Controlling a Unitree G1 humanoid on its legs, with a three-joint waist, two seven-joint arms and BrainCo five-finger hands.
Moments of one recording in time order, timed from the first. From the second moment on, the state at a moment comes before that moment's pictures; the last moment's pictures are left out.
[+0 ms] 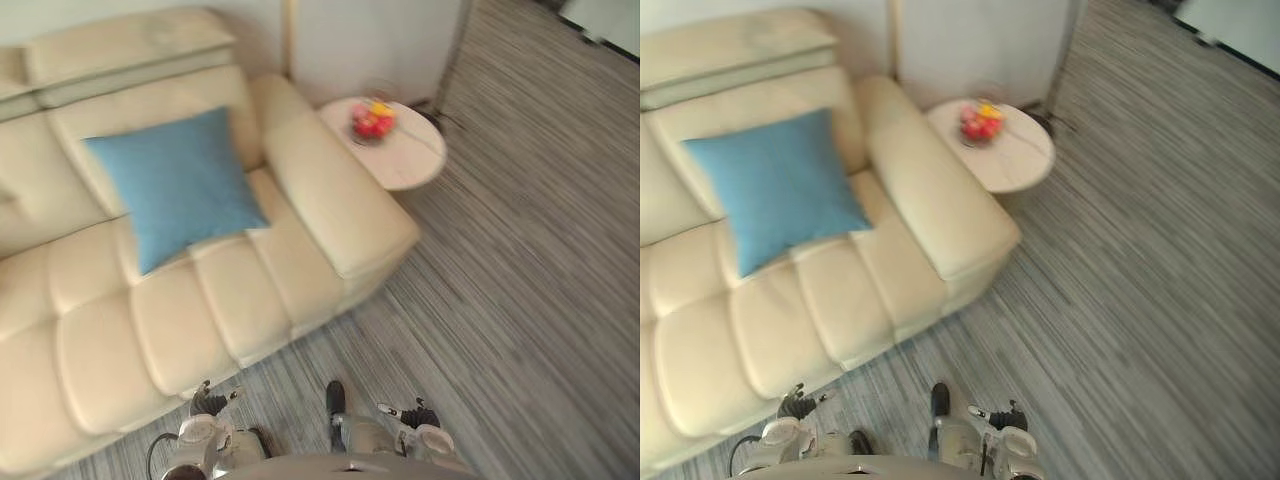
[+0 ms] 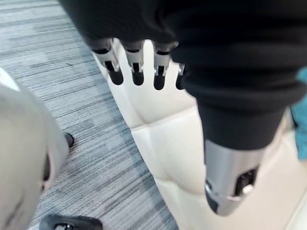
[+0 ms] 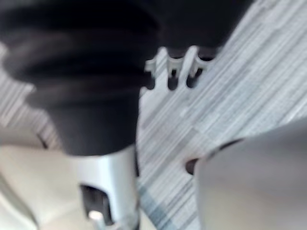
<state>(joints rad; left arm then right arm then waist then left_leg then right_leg) 0.01 0.00 0.19 0.99 0.09 -0.05 0.17 0.02 -0.01 -0.32 0.96 -0.02 -0.03 -0.19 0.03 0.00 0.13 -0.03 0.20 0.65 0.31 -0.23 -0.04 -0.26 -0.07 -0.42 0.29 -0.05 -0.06</state>
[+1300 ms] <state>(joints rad) 0.02 0.08 0.08 0.99 0.04 -0.05 0.21 -0.04 -0.07 -0.31 1.04 0.11 -0.05 -0.25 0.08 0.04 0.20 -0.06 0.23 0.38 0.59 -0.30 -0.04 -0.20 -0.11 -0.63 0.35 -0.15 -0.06</state>
